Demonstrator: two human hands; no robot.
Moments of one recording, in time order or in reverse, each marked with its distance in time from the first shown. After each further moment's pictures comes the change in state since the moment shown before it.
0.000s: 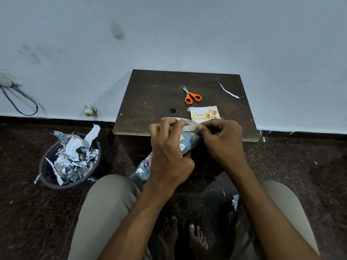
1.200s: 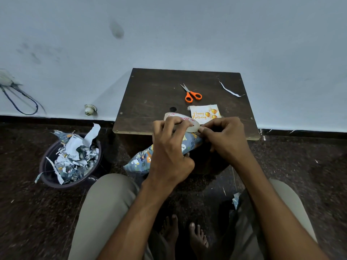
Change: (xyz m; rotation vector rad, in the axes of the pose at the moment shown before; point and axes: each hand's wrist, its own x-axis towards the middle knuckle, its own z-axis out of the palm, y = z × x) left_hand 0.004 0.001 -0.006 0.019 -0.082 0.065; right_hand 0.007 0.004 -0.012 0.074 -0.142 0.125
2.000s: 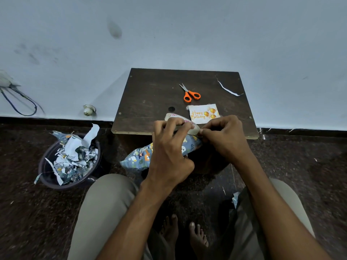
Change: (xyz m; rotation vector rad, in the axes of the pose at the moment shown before) left_hand -0.002 -0.001 0.001 0.009 0.016 0.078; right_hand 0.003 0.002 -0.006 -0.029 -0.055 -0.068
